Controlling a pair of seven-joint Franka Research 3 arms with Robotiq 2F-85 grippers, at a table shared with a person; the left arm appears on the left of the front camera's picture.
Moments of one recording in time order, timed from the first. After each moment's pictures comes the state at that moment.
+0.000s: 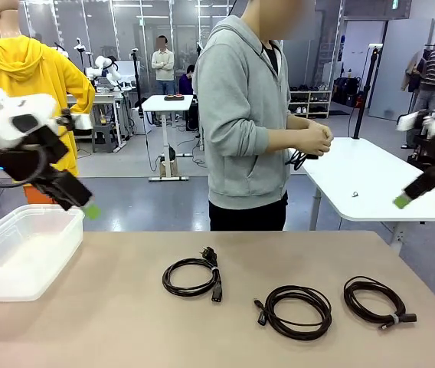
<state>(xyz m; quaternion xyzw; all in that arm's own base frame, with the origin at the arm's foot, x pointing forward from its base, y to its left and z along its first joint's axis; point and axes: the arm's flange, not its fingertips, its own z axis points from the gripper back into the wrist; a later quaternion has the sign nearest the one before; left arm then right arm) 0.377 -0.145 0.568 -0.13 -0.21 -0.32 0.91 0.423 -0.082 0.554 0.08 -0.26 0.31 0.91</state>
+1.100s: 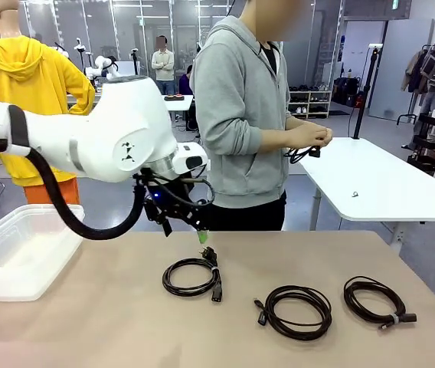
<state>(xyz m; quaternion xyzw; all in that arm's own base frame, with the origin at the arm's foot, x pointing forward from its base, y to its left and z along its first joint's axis) 0.465 -0.352 0.482 -0.07 -0.12 -0.24 0.96 0.329 -0.133 0.539 0.16 -0.29 0.40 0.85</state>
